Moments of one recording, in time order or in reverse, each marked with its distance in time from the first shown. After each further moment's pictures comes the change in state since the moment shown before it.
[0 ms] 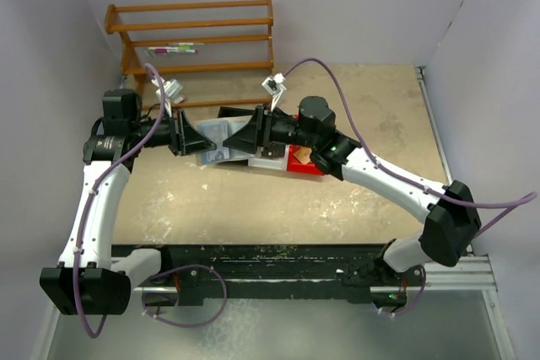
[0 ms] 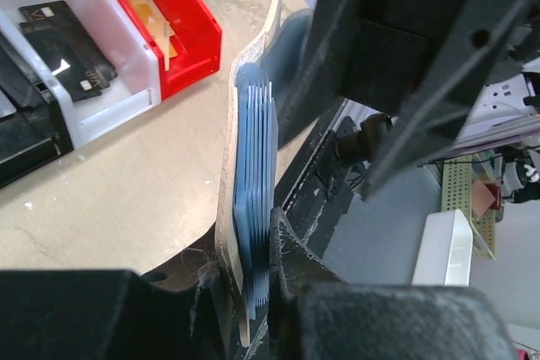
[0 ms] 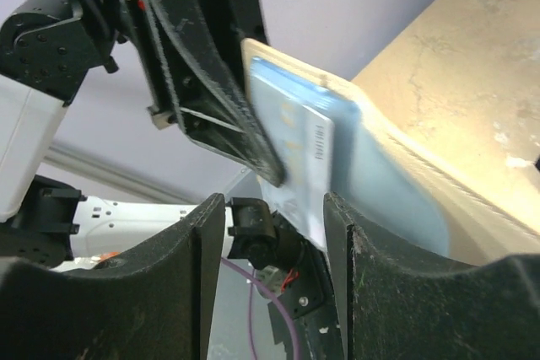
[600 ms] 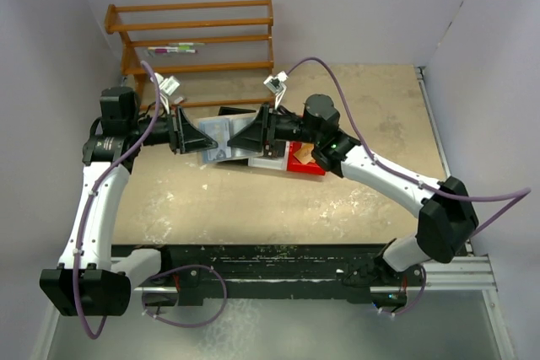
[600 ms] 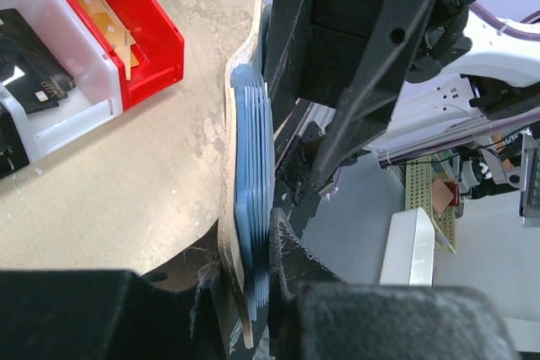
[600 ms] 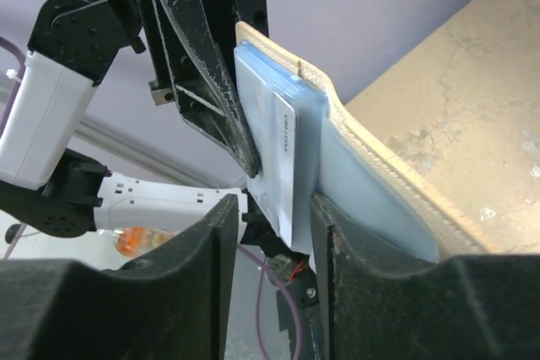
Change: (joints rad) left arm 0.000 -0.006 -0.001 0.076 0.092 -0.121; right arm -0.057 0.016 -0.047 0.127 -0.149 0.046
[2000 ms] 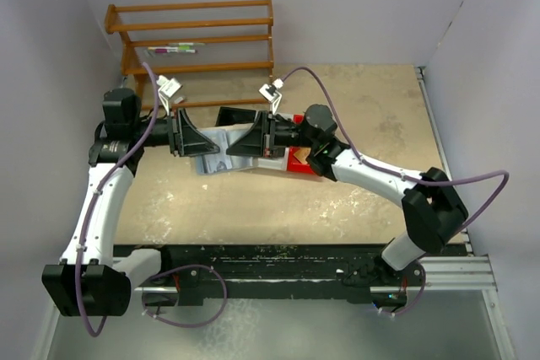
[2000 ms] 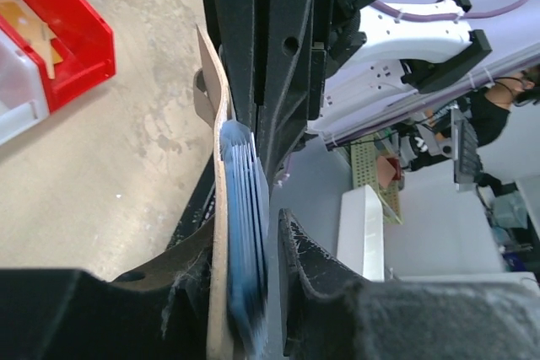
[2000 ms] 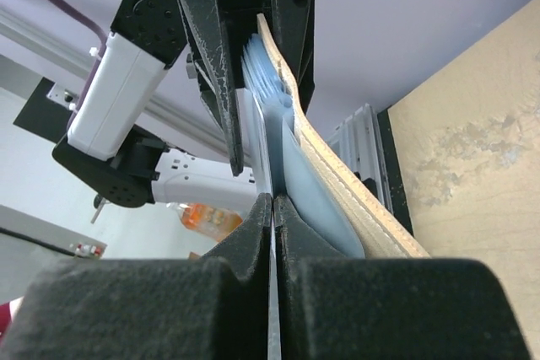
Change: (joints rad) left arm 0.002 -0.002 -0.072 0.161 0.163 -0.130; right arm -0.004 0.087 -0.076 0.321 -0.140 0.245
